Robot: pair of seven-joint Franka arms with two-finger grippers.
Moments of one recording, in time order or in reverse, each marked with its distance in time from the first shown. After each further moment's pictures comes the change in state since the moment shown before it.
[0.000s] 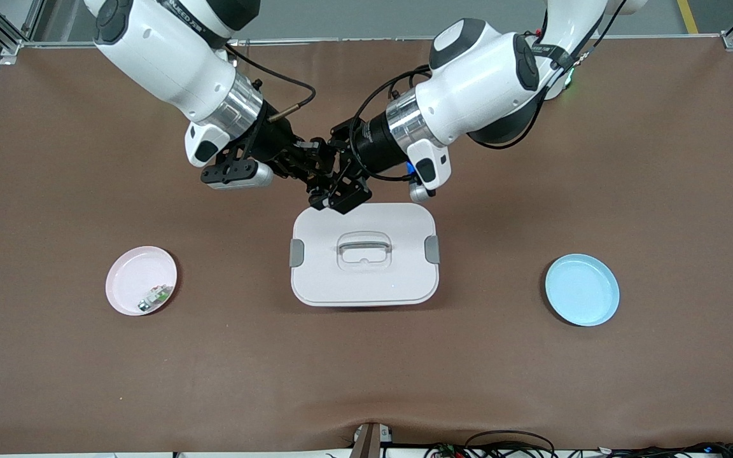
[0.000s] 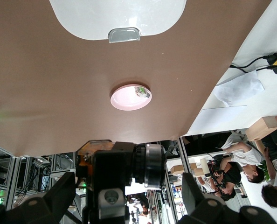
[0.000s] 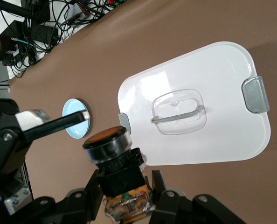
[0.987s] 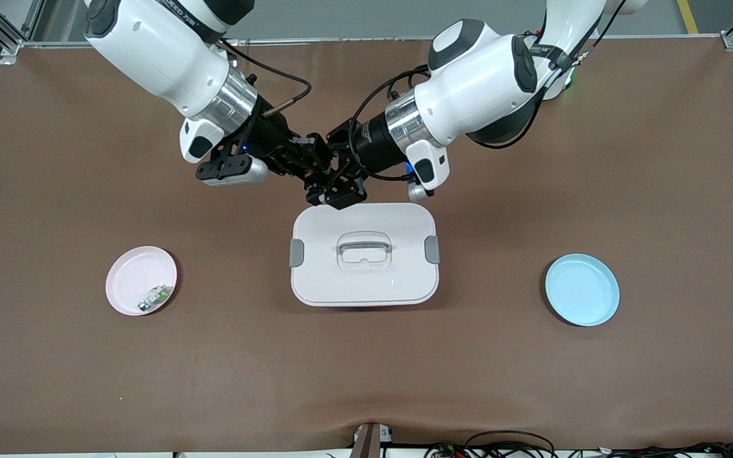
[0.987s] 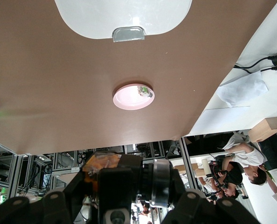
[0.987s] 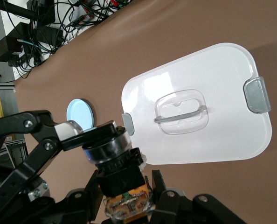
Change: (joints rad) left arm -0.005 0.001 0.000 -0.007 -0.014 0.001 0.000; right arm -0.005 -0.016 0.001 -0.005 0.013 0.000 -0.010
